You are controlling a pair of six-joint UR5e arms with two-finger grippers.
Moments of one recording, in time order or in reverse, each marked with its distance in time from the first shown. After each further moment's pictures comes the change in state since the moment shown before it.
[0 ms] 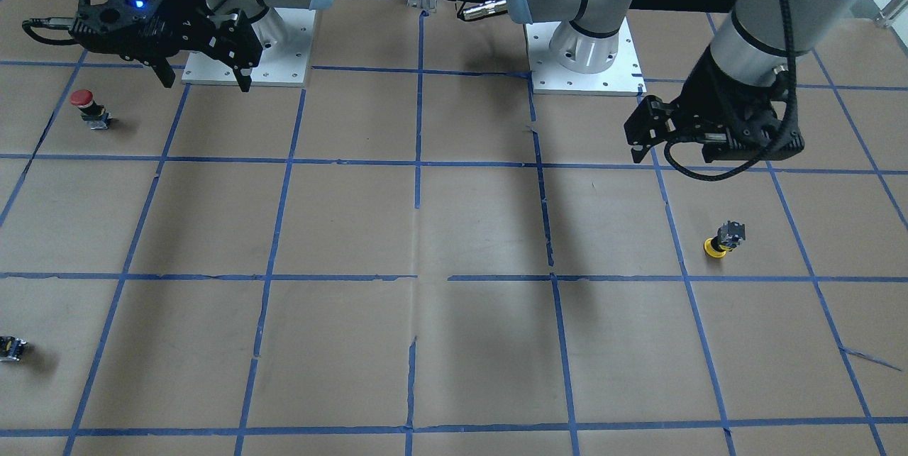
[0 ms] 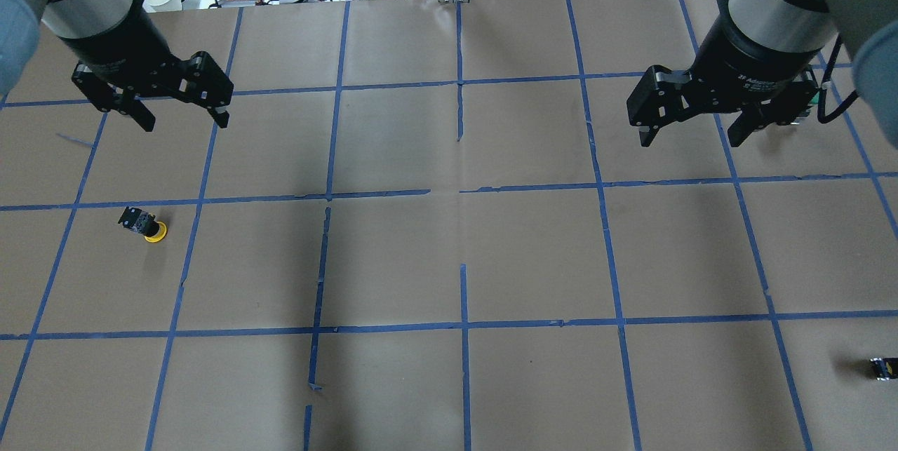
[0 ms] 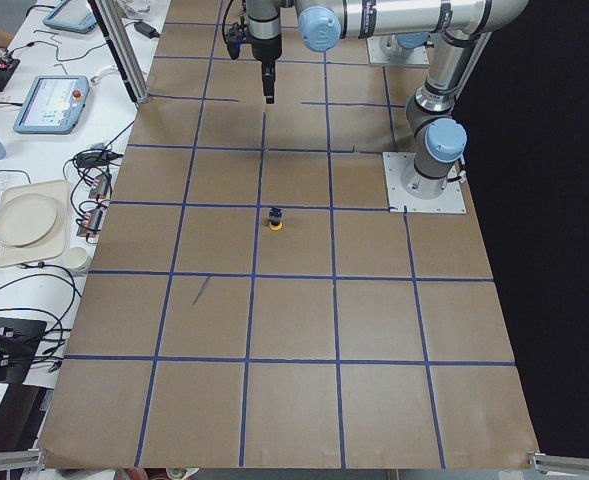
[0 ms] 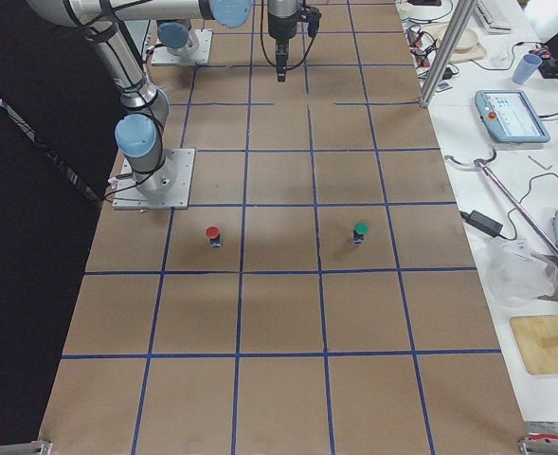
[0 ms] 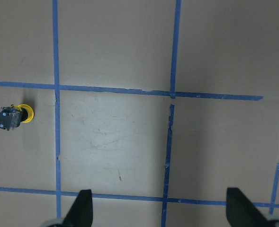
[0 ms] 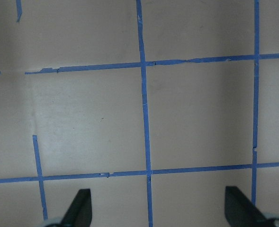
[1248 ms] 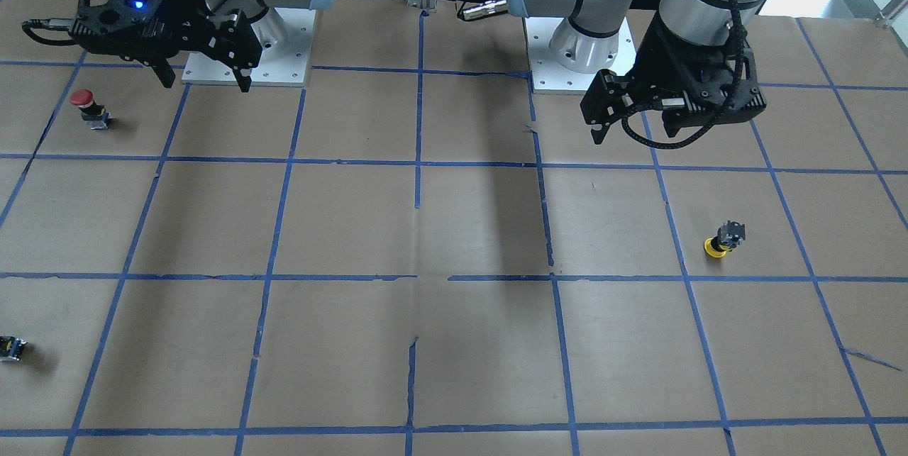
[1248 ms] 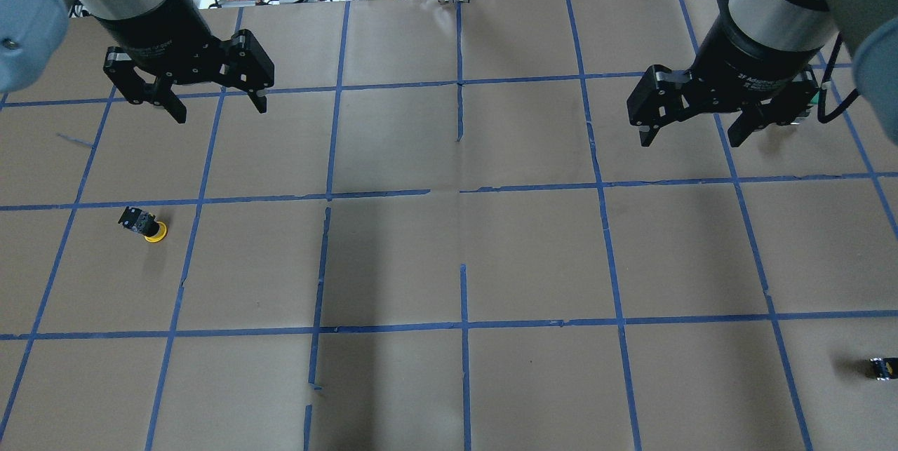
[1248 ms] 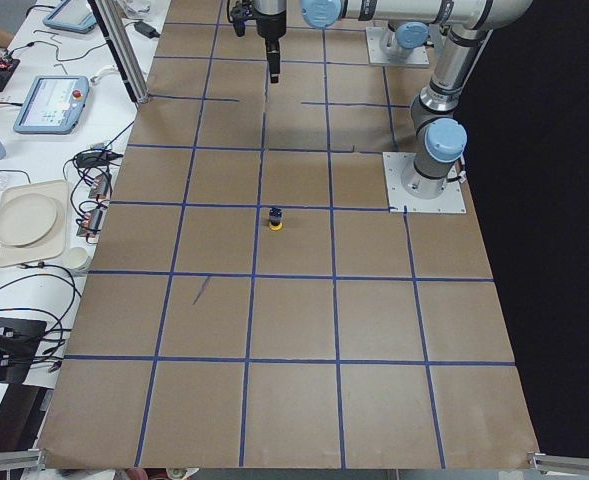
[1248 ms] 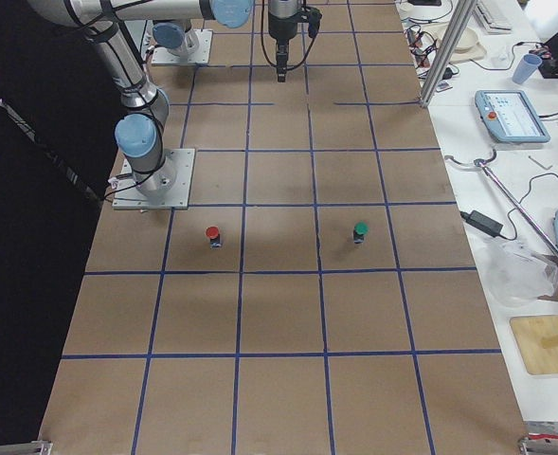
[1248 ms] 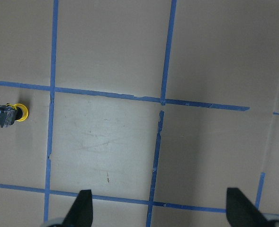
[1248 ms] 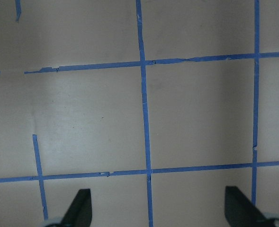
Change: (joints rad) left arm -0.169 0.020 0.081 -0.070 0.003 -0.310; right arm -0.001 0.006 -0.006 0.004 0.001 0.001
